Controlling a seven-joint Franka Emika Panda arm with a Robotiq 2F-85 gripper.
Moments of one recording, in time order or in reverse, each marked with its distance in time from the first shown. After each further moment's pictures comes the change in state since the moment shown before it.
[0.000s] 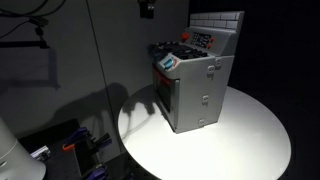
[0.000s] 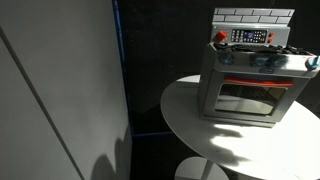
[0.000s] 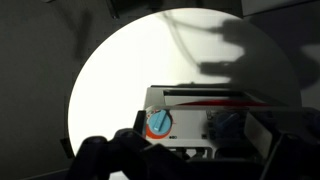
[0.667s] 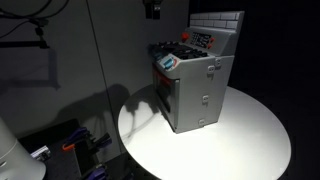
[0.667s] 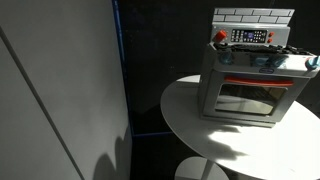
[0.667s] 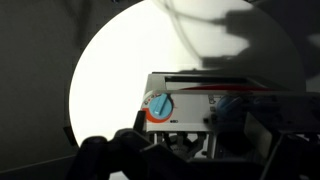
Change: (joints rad) arm -0.004 0.021 0.006 0.004 -0.023 0.068 0.006
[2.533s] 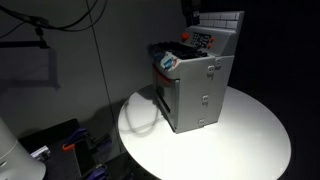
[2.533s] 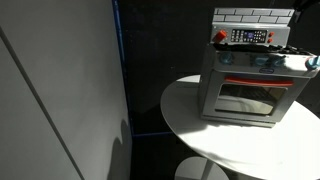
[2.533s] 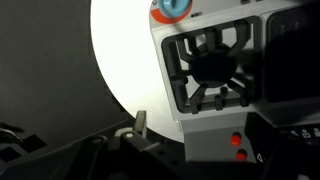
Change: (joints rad) arm -0.022 0.301 0.000 0.242 -0.220 0.181 0.310
